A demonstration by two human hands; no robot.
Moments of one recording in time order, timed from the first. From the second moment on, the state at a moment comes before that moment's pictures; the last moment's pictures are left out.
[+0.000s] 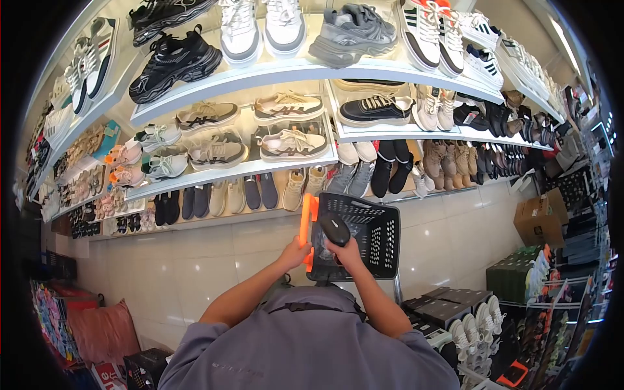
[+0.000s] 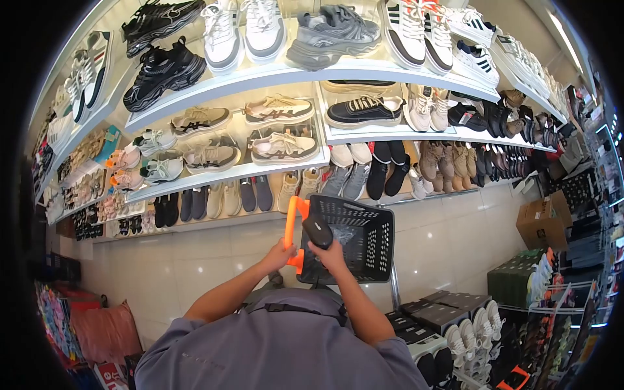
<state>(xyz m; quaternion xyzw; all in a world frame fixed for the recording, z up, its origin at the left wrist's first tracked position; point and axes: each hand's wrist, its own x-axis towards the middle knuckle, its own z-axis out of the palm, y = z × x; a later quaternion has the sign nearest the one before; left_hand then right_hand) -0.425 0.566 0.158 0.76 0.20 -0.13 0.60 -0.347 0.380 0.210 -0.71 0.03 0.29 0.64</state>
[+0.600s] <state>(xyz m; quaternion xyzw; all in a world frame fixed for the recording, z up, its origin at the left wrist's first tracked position) -0.446 0.716 0.195 0.94 -0.20 0.01 0.29 -0.495 0.425 0.227 -0.82 -0.18 0.26 0.48</state>
